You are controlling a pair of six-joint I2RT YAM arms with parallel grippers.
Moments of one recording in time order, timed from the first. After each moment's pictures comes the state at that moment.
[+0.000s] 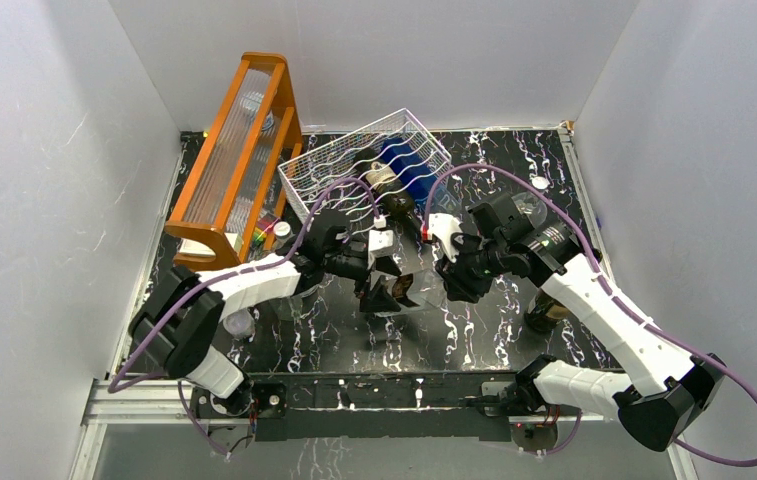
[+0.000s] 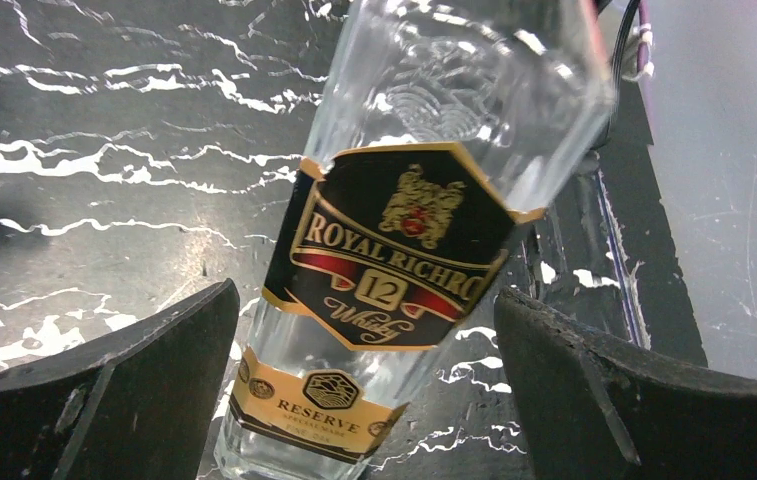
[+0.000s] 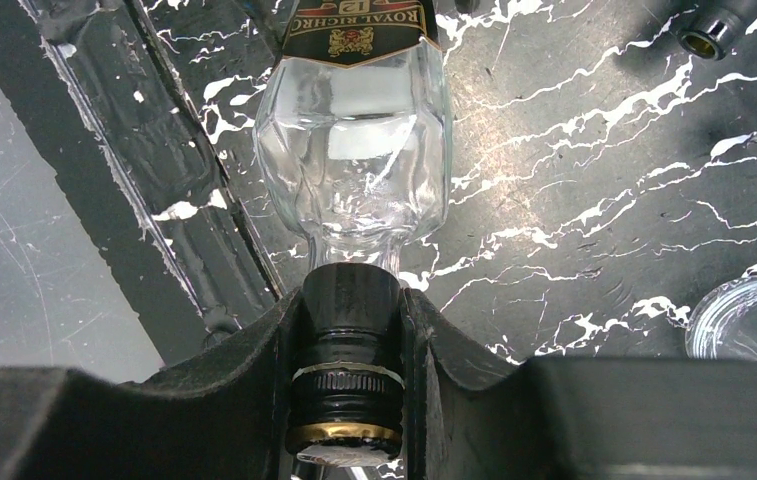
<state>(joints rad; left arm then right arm) -0.70 1.57 0.83 0.14 0.93 0.26 0.67 1.10 1.19 -1.12 -0.37 -0.41</state>
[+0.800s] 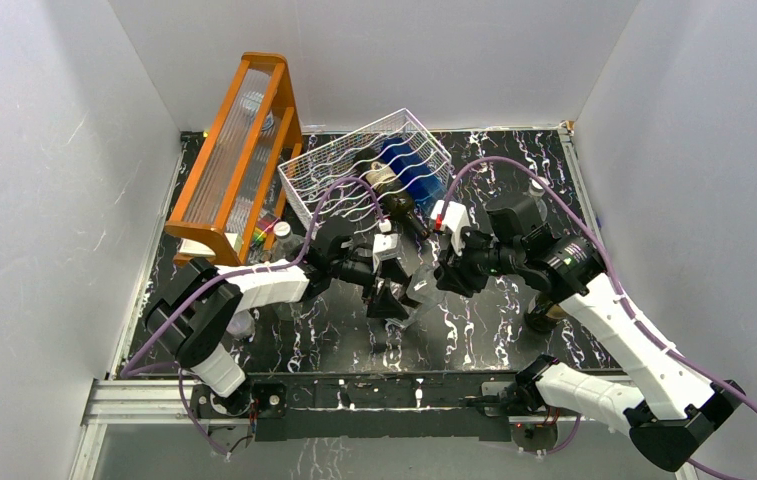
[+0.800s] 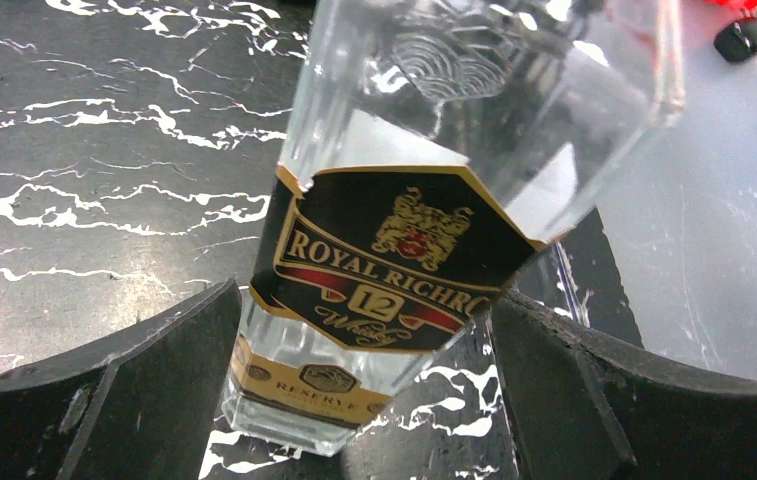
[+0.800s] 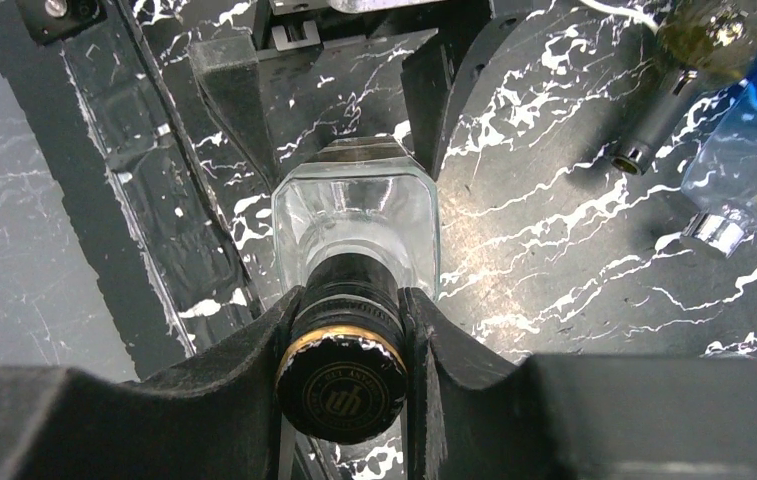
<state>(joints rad) -0.74 1.61 0.75 0.45 0.98 0.03 0.67 0.98 1.15 -0.92 -0.44 -0.30</state>
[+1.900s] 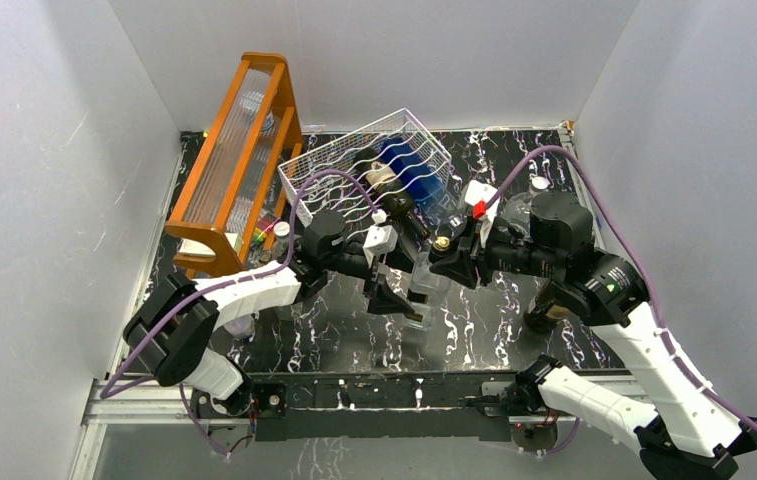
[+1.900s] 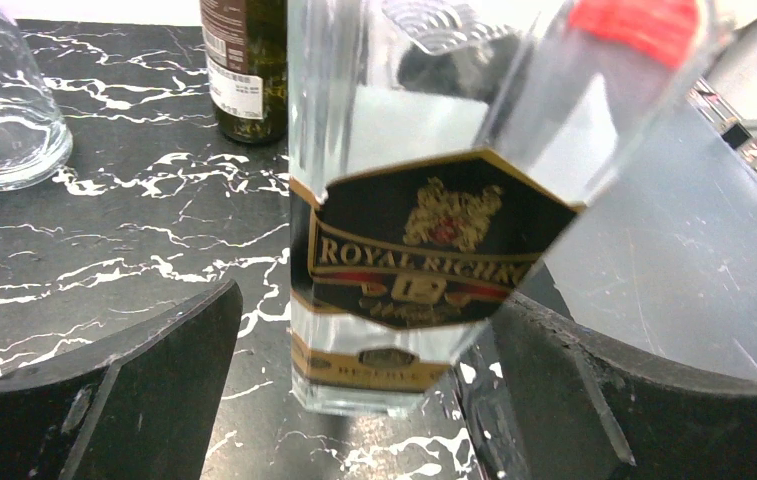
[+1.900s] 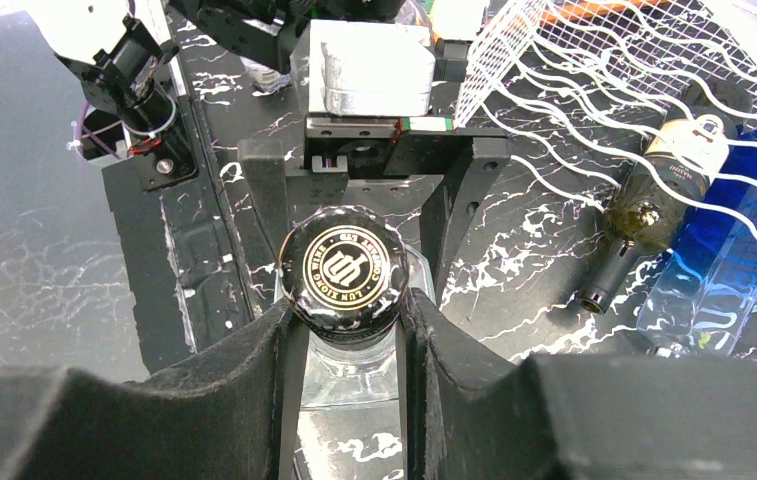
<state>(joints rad) -0.76 1.49 0.78 0.53 1.09 -0.02 0.67 0.85 1.21 -0.73 -0.55 -0.17</state>
